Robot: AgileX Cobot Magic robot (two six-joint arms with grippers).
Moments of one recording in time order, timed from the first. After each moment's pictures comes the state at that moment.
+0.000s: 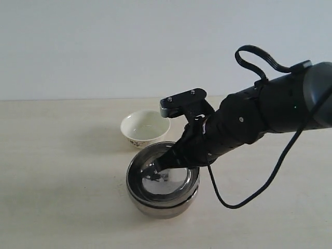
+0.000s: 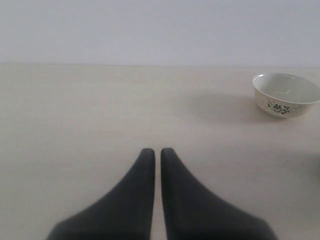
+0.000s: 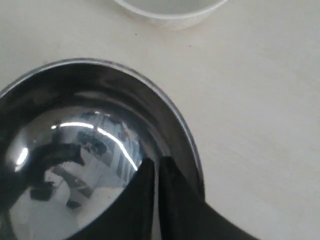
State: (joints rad) left arm 0.01 0.00 0.00 -0.09 0.31 0.04; right arm 0.65 1.80 -1.06 0.04 0.26 0.03
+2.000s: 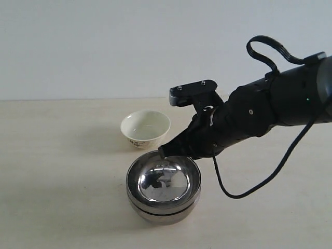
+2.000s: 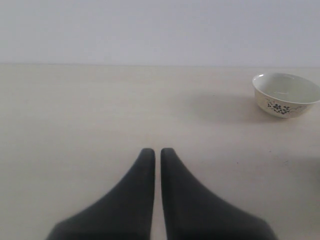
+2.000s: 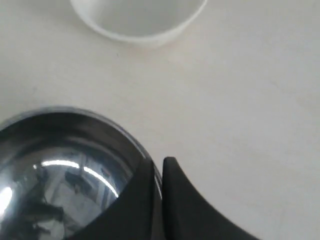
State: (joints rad) left arm 0.01 0.00 0.00 -0.09 0.31 0.04; right arm 0.62 1.77 -1.06 0.01 0.25 0.11
